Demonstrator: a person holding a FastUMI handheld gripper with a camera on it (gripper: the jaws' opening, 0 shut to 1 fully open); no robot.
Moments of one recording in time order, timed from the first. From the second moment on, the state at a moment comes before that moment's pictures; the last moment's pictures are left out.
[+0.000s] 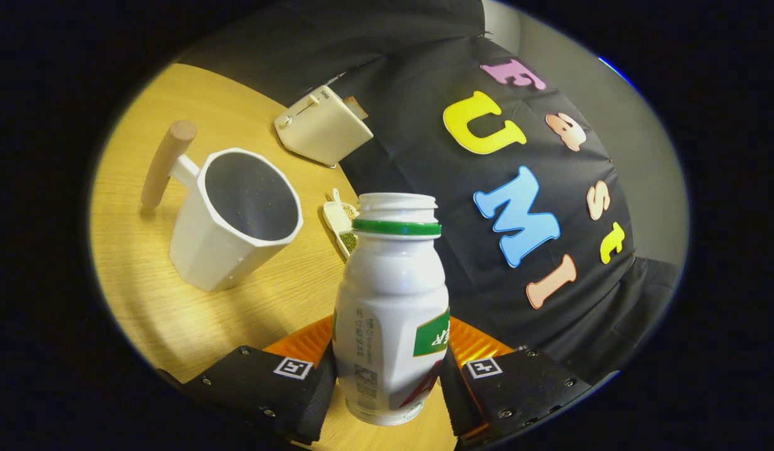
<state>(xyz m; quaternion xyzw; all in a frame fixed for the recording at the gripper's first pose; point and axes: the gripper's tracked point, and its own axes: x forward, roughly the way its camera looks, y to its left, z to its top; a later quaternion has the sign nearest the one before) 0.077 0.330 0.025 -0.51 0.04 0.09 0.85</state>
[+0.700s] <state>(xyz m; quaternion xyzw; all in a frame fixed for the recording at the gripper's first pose) 0.074 0.336 0.036 -0.63 0.01 0.06 0.78</state>
